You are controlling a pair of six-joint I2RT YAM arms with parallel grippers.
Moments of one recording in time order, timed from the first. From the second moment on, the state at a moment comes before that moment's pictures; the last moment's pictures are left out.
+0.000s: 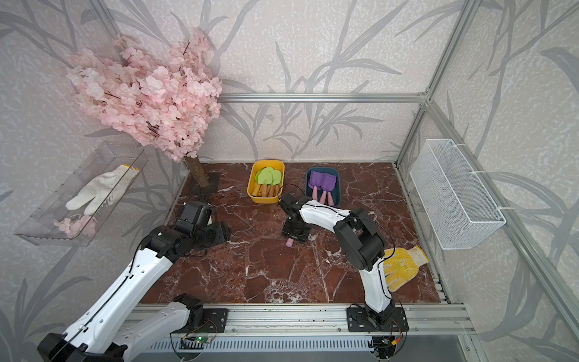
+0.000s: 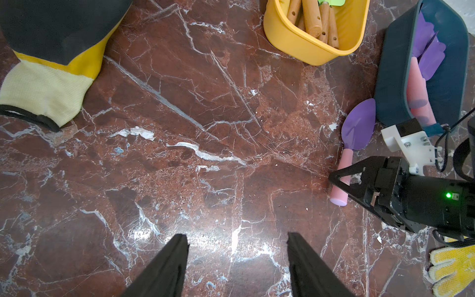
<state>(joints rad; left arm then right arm) -0.36 0.96 0.96 -0.99 -0.06 -0.65 0.73 2.04 1.46 -0.82 -0.17 1.07</state>
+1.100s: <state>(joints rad) -0.36 0.97 0.97 -1.01 -0.06 -0.65 0.78 2.02 1.46 -0.85 -0.10 0.97</state>
